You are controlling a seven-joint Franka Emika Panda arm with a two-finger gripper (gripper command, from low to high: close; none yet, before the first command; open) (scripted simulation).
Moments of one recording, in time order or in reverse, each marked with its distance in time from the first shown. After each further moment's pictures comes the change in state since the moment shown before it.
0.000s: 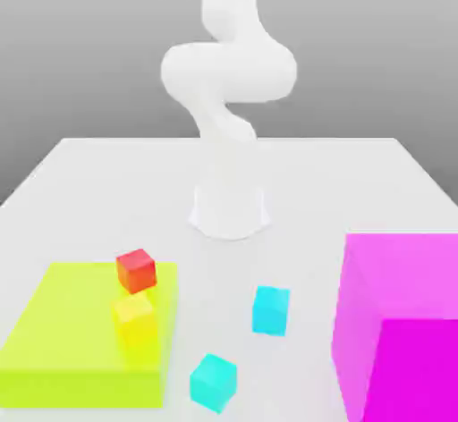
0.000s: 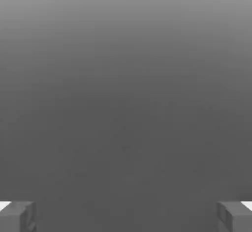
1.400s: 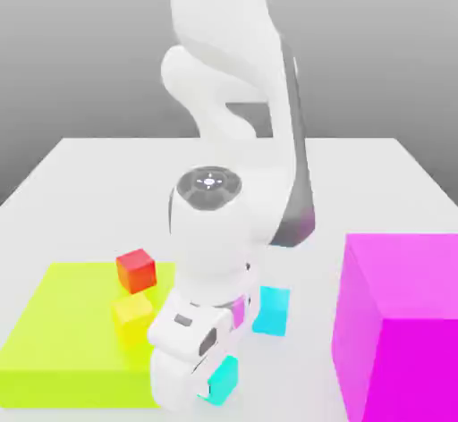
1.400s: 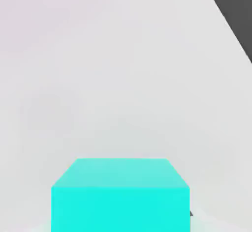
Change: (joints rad) arm -0.041 0.979 -0.005 -0.225 0.055 0.478 -1.034
